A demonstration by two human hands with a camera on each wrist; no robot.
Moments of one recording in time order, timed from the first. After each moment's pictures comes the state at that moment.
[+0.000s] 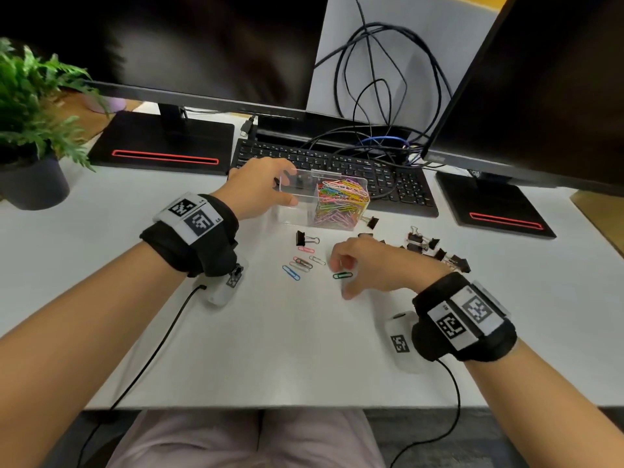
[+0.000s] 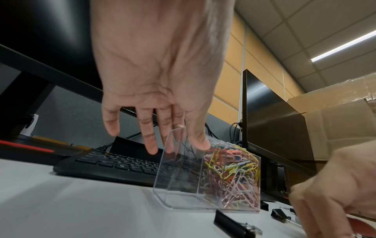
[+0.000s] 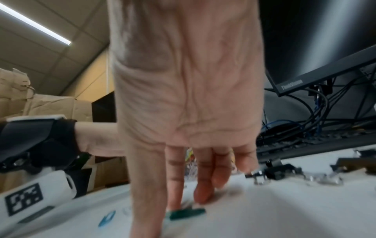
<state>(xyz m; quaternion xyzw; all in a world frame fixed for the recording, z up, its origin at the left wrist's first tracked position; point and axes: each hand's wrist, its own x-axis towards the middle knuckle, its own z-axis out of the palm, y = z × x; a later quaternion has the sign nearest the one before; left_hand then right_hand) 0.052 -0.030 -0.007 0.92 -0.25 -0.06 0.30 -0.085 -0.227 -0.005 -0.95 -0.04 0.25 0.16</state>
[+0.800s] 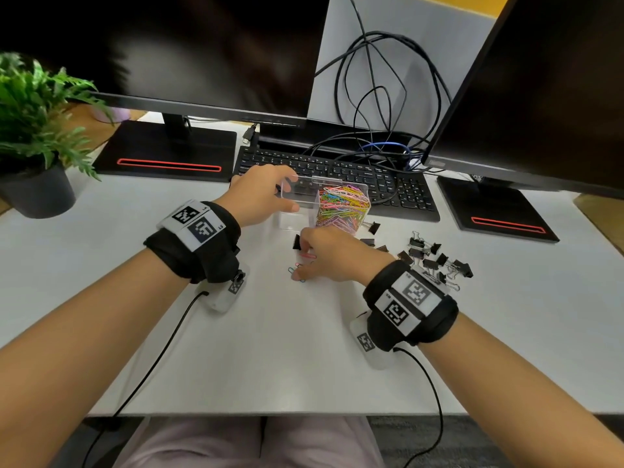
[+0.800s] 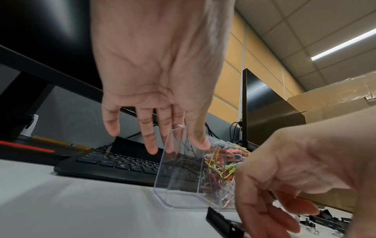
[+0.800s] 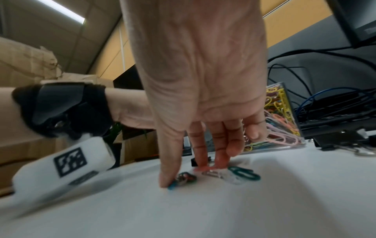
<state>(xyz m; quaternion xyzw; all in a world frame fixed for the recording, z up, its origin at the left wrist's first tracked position) 0.049 -0.031 -0.004 0.92 -0.25 -0.06 0.29 -0.051 -0.176 -0.012 -0.98 -0.08 0.15 0.11</state>
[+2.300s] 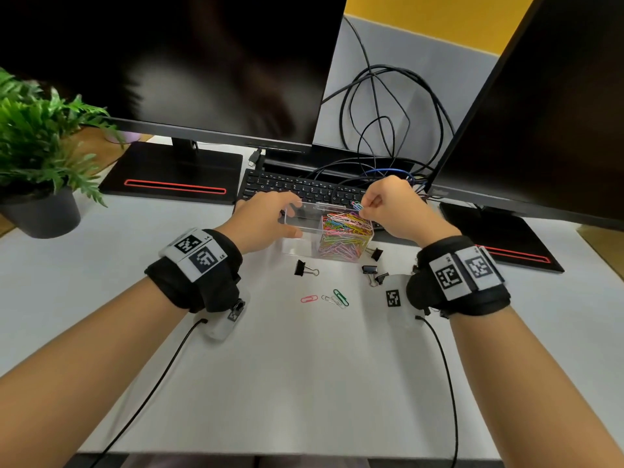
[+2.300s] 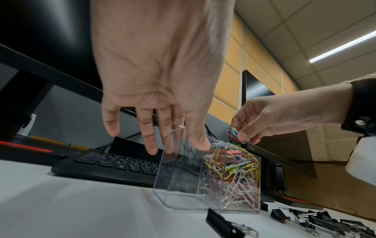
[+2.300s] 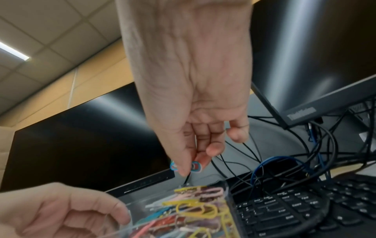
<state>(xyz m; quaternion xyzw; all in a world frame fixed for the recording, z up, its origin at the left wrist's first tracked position) 0.054 -0.031 -0.009 0.92 -0.25 -0.05 0.29 -0.006 -0.252 0.054 -0.98 0.03 -0.04 0.20</state>
